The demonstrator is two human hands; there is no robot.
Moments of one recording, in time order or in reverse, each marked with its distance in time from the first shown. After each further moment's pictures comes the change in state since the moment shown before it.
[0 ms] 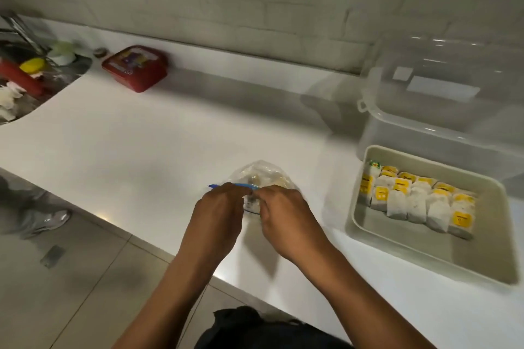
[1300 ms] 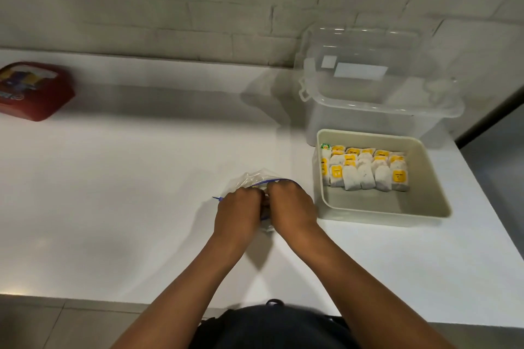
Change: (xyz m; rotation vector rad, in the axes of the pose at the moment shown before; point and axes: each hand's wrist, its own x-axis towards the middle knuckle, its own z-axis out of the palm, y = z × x) left_hand 0.051 0.025 0.072 0.184 -0.401 0.225; right_hand 0.018 0.041 0.011 -0.395 0.094 0.510
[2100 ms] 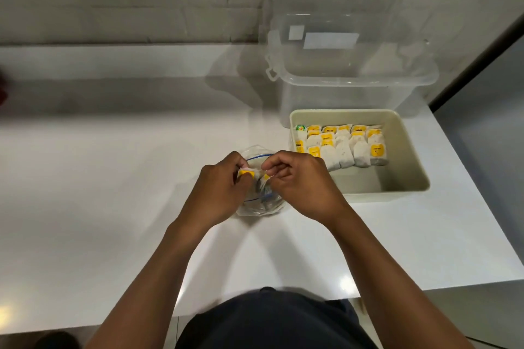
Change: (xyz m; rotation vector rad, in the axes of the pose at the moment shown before) left_hand 0.030 -0.003 -0.018 -0.637 0.010 0.071; right_hand -0.006 0.062 -0.033 0.803 0.165 -0.006
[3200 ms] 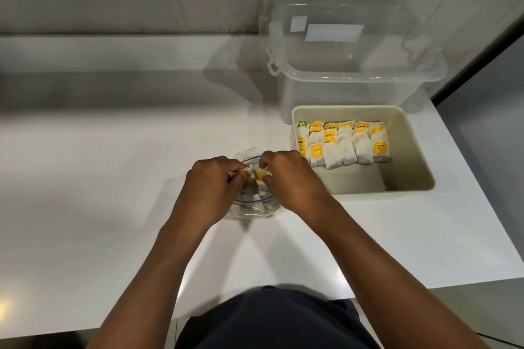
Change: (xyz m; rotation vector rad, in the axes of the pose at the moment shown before) left_hand 0.008 -0.016 -0.004 0.193 0.070 0.126; right_hand 0.029 0.001 0.025 -0.609 -0.180 0.021
